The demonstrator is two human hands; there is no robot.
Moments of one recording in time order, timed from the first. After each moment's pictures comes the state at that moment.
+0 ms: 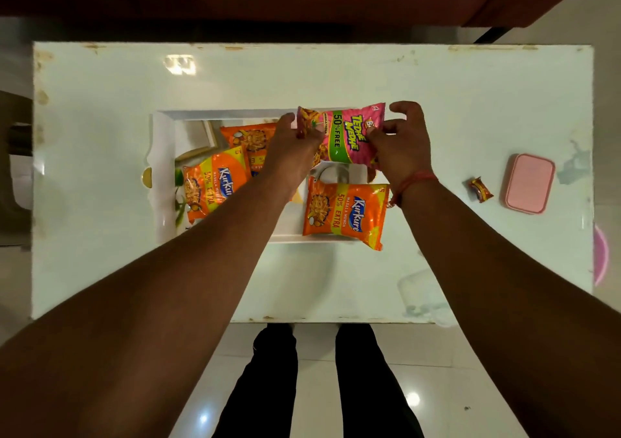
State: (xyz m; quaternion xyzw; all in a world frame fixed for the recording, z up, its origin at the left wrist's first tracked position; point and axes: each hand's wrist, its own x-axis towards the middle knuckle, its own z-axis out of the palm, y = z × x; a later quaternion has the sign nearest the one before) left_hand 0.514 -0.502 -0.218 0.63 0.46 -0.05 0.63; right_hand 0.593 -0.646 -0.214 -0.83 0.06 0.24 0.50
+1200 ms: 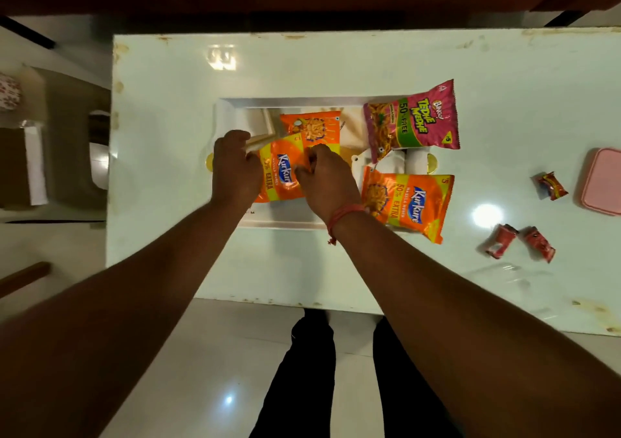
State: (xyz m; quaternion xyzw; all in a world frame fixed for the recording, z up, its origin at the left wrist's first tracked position) left_hand 0.383 -0.390 -0.223 0.78 0.50 0.00 0.37; right_hand 0.457 -0.524 -0.224 -0.85 -0.18 0.34 0.36
